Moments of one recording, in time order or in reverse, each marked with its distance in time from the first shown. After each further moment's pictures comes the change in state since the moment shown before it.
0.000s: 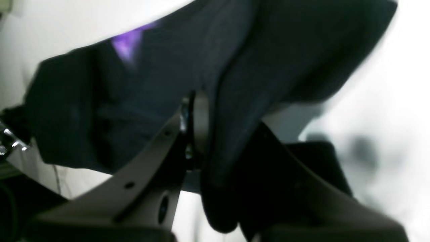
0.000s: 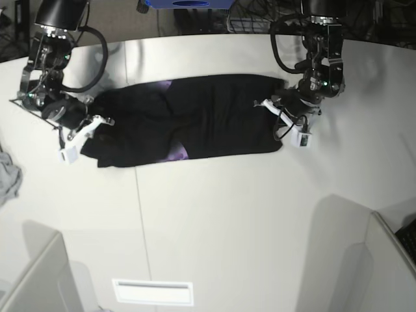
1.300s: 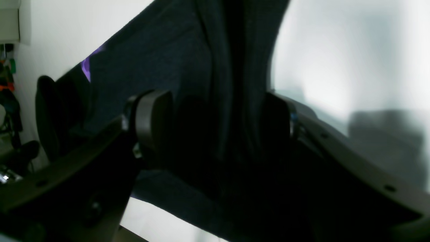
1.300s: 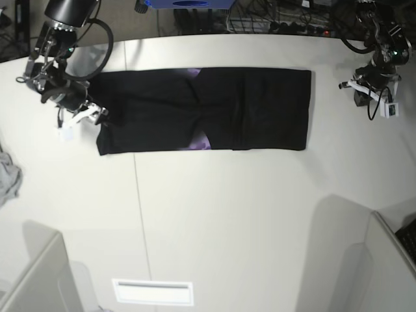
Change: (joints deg) left arm 9.6 -6.1 -33.2 0.5 0.2 -8.2 2.8; right arm -1.2 -5.1 10.3 -12.2 1.1 5.4 1.1
